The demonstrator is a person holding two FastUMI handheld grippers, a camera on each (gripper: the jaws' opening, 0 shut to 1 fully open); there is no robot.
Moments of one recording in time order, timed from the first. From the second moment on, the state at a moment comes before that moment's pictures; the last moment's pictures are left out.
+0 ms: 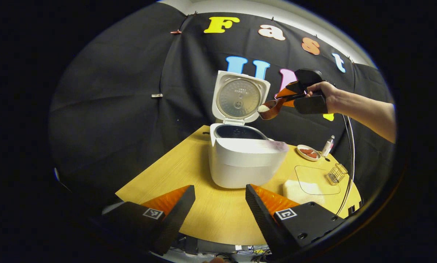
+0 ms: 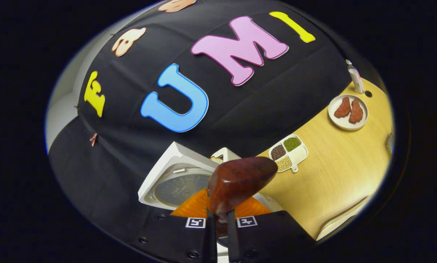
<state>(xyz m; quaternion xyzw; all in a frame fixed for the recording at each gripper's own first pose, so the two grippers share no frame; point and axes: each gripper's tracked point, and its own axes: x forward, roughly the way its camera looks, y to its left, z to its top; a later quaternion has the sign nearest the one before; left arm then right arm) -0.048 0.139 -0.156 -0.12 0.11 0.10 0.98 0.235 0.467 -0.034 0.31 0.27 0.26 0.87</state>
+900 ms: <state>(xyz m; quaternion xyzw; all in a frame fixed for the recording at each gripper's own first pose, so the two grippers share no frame) -0.055 0.171 -0.168 -0.10 0.12 0.13 0.98 0.221 0.558 -0.079 0.02 0.18 0.36 0.91</state>
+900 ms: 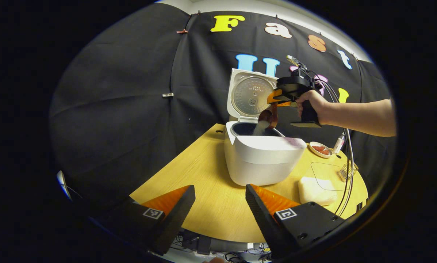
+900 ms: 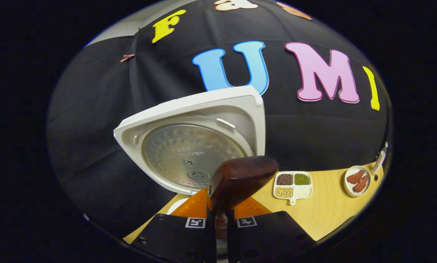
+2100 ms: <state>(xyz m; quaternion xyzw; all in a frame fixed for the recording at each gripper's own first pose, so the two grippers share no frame) -0.051 0.168 -0.157 -0.10 0.10 0.13 0.98 0.160 0.595 -0.086 -0.23 0.06 0.45 0.86</state>
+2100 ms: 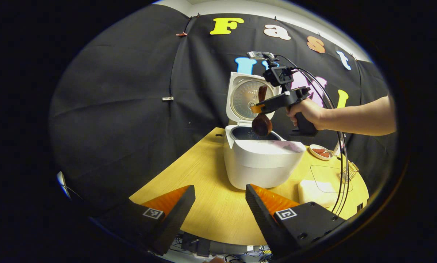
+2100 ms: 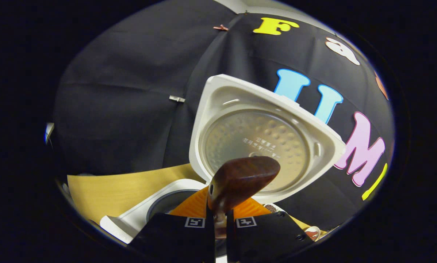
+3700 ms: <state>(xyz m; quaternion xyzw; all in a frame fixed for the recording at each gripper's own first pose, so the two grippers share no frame) 0.016 -0.039 -0.062 -0.07 0.06 0.05 0.99 0.301 0.002 -0.027 0.04 0.13 0.12 0.98</state>
